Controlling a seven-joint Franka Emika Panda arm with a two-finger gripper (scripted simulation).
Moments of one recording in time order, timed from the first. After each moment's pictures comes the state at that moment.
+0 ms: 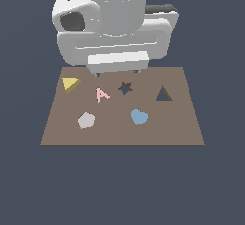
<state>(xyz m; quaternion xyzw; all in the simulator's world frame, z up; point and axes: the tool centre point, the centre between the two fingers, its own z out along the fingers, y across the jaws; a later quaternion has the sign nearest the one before) 0.000 -0.013 0.173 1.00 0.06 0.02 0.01</state>
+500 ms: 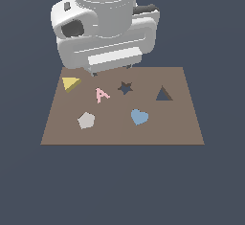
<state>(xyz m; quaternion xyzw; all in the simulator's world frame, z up) -0.021 -0.028 0.157 0.99 0.15 0.02 0.01</state>
